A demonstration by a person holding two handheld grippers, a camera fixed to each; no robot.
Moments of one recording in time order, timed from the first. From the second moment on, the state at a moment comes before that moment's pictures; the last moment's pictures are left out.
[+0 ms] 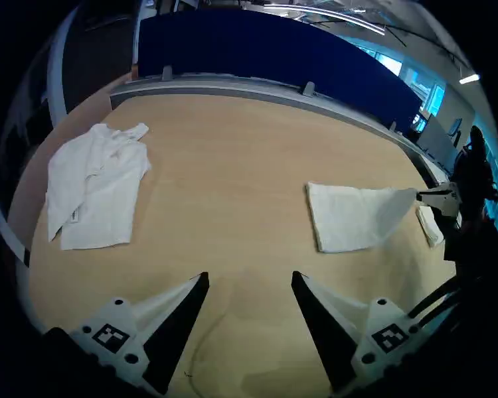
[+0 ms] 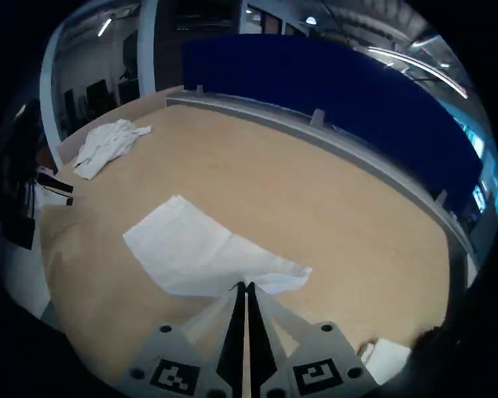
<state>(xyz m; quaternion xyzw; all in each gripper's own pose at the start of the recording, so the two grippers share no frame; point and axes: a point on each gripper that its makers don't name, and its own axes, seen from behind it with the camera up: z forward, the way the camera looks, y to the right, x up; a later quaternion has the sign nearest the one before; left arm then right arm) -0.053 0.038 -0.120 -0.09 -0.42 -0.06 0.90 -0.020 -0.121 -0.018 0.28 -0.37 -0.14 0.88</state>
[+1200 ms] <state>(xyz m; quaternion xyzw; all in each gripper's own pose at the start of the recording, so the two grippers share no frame) -0.012 0.024 -0.141 -0.08 -0.39 -0.09 0.91 -0.029 -0.293 -0.025 0.41 -0.34 -0.21 0.82</state>
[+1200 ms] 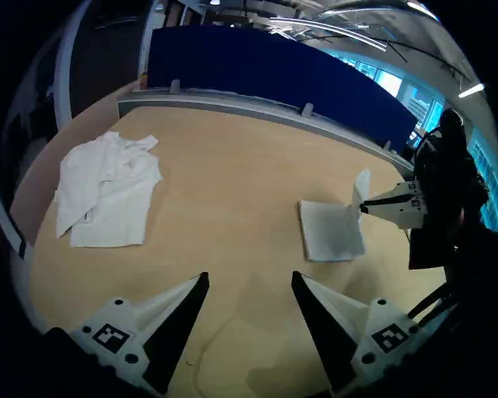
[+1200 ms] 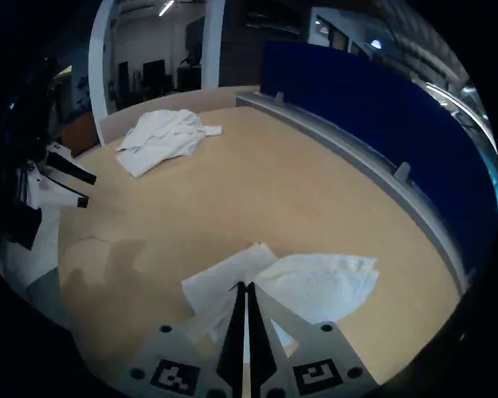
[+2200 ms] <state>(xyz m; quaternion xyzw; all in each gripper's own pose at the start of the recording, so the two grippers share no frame) -0.020 0.018 -0.146 -0.07 -0.39 -0.10 0.91 -0.078 -0.315 -0.044 0.43 -0.37 -0.19 0.80</state>
